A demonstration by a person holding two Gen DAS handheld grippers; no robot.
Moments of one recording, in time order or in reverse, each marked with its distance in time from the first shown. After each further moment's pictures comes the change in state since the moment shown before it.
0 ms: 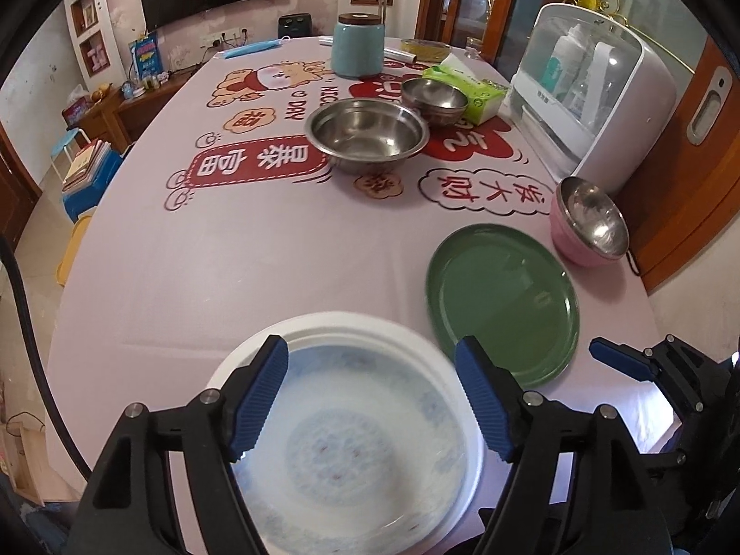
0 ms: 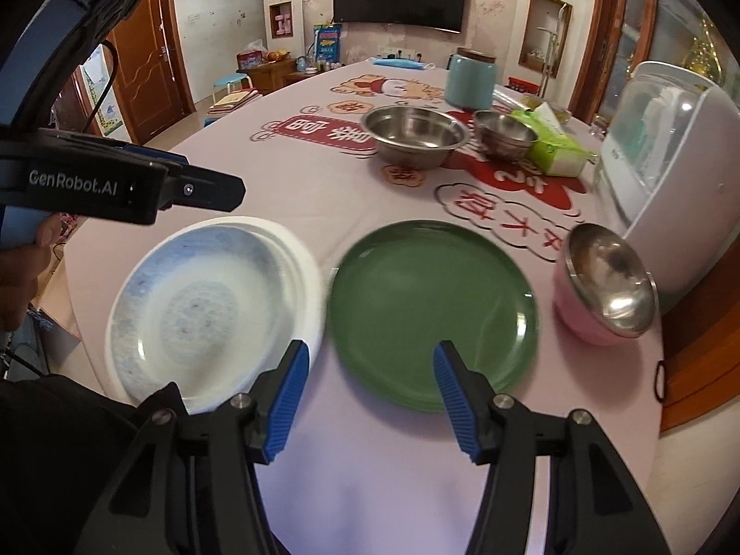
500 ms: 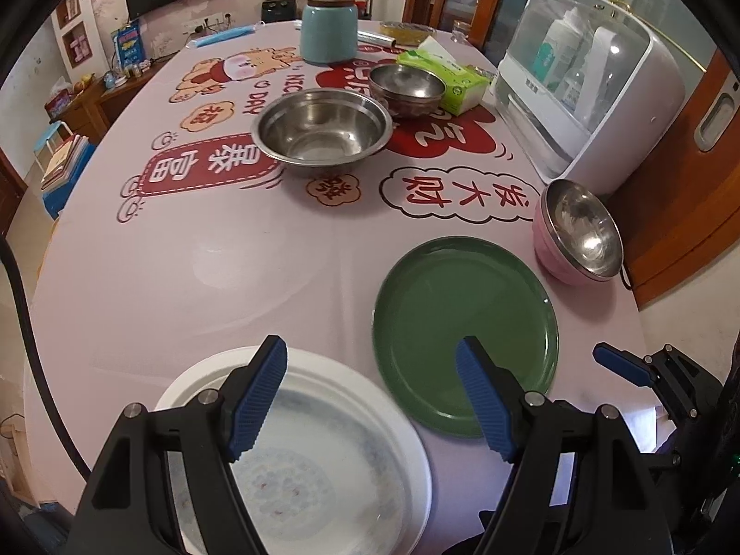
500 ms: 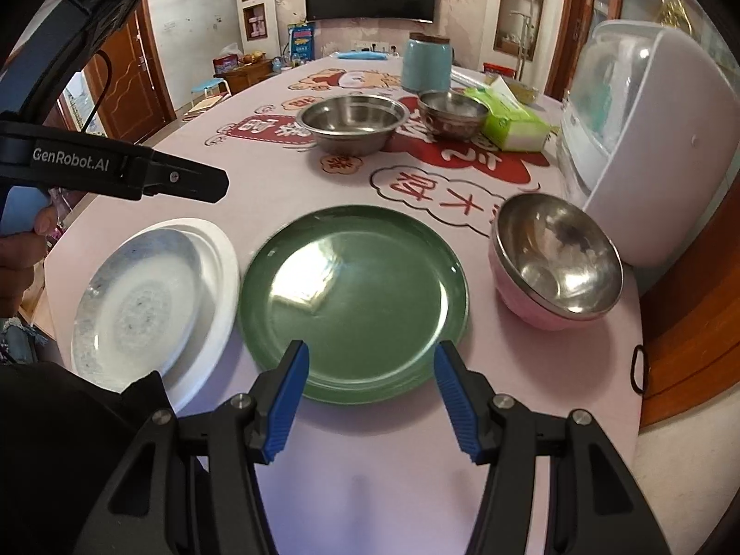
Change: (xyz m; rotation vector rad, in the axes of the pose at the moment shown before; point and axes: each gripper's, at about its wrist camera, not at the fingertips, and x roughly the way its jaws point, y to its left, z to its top) left arm 0.040 -0.037 0.033 0.006 0.066 -0.037; right arm 0.013 -0.063 -0.010 0.077 0.038 -0.001
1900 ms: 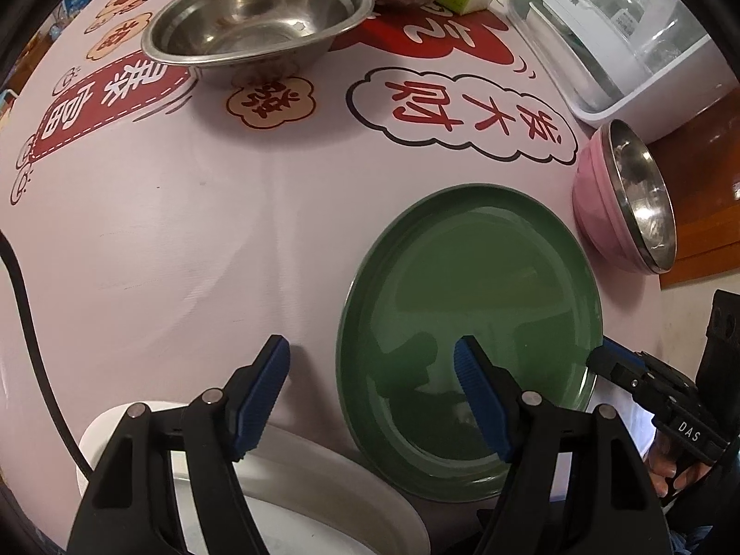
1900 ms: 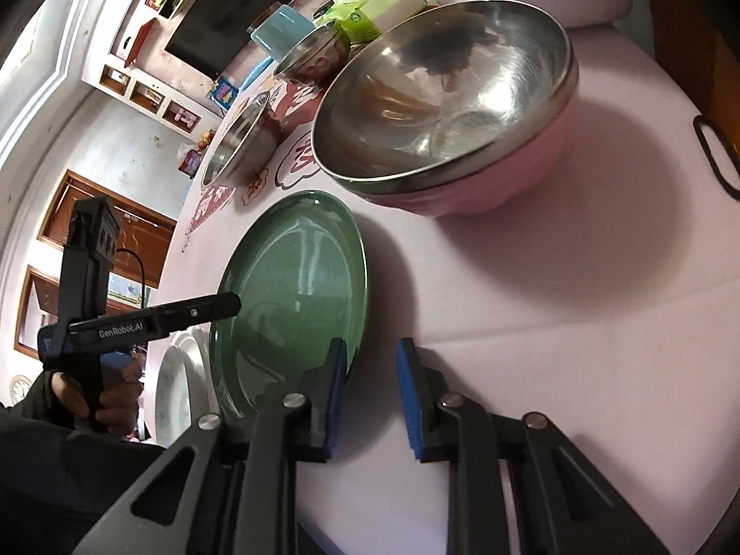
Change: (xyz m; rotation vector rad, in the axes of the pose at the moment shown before) left arm 0.124 -0.007 0.028 0.012 0.289 -0.103; right arm 0.062 -0.110 -0.037 0.633 0.078 0.361
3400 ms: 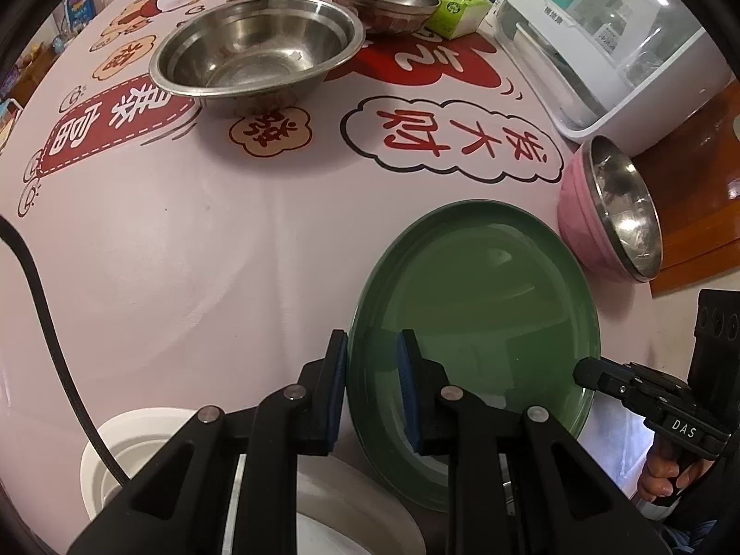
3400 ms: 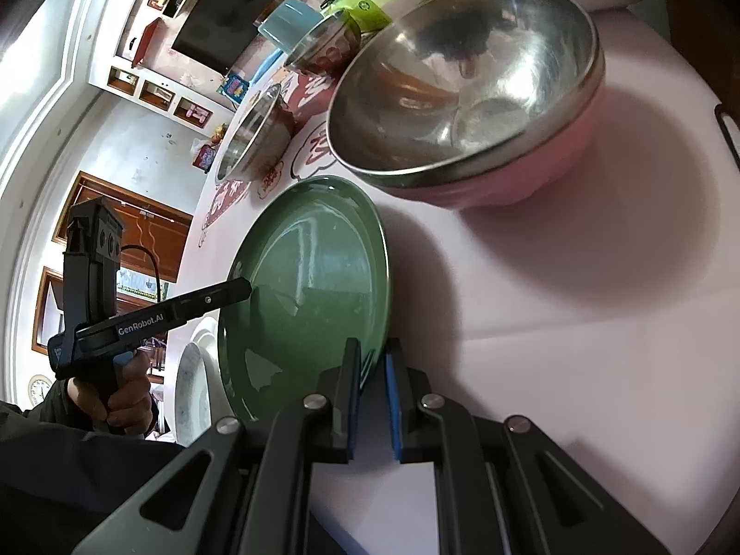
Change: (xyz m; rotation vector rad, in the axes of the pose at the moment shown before) left arm -0.019 -0.003 -0.004 0.011 -0.075 -0.011; right arm 0.002 0.004 0.001 0.009 0.034 0.058
